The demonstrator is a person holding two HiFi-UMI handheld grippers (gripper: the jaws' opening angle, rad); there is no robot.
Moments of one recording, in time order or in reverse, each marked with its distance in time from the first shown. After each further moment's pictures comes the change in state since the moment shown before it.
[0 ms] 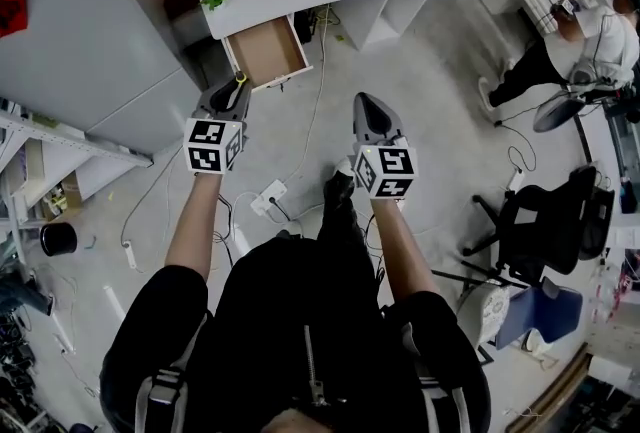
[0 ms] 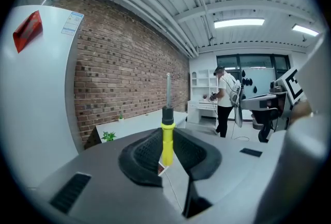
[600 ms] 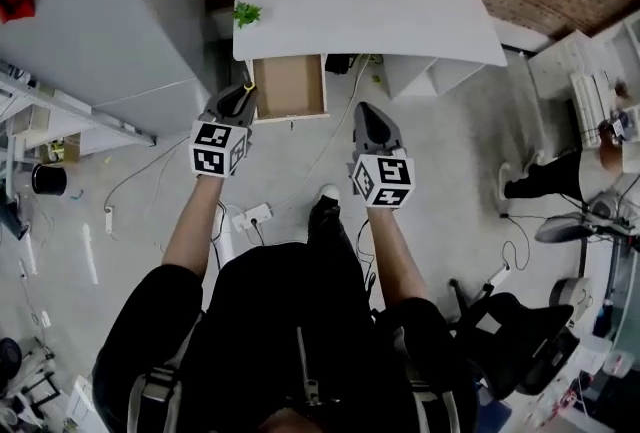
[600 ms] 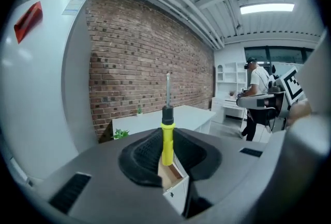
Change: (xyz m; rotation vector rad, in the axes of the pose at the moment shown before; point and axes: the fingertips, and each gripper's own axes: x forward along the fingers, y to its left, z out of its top) left arm 0.135 0.073 -0.007 -0.075 0.063 0.252; right arm 0.206 -0.074 0.011 -0.017 0.025 0.279
